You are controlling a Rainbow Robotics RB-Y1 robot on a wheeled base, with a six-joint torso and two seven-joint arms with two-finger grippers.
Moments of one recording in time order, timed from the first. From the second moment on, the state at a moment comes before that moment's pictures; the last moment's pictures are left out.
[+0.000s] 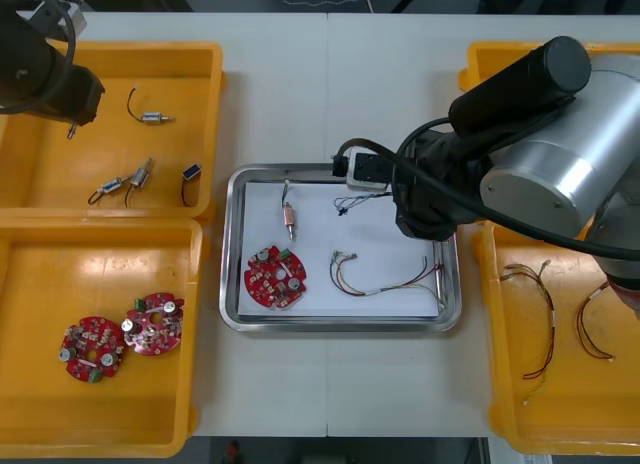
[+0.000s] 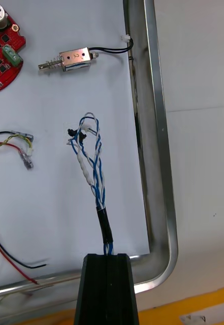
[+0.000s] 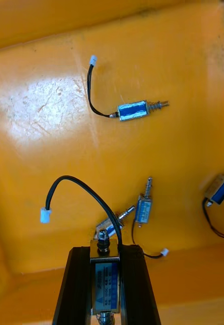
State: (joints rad) right arm -0.61 -0.56 0.40 -2.13 -0.60 1.63 2.19; left arm -0.79 0.83 -0.10 -1.55 0.74 1.64 -1.43
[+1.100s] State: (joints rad) right arm -0.57 -0.56 0.56 -1.82 -0.50 1.29 2.34; left arm -0.79 0.66 -0.08 -1.82 0.64 1.89 -1.29
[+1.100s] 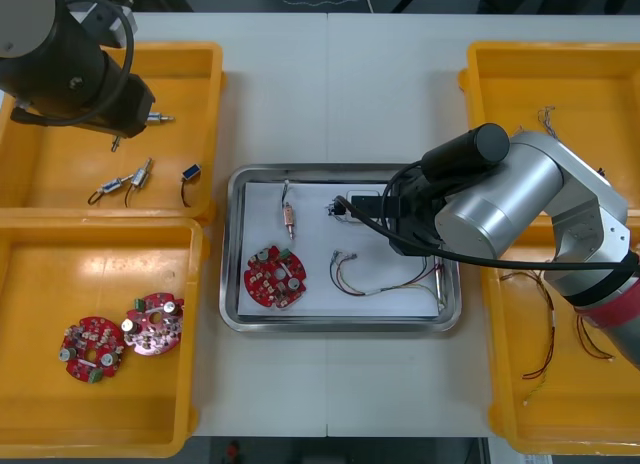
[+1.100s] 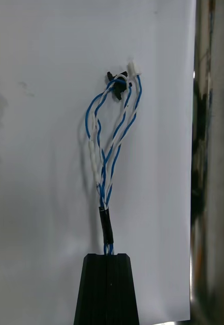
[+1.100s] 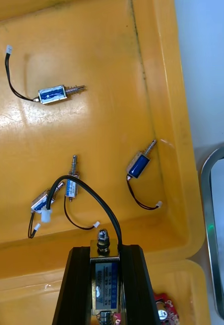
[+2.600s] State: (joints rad) right arm -0.56 -0.49 0.30 -2.13 -0.48 1.84 2.31; left arm -0.78 0.65 -0.08 -1.85 0.67 1.89 -1.24
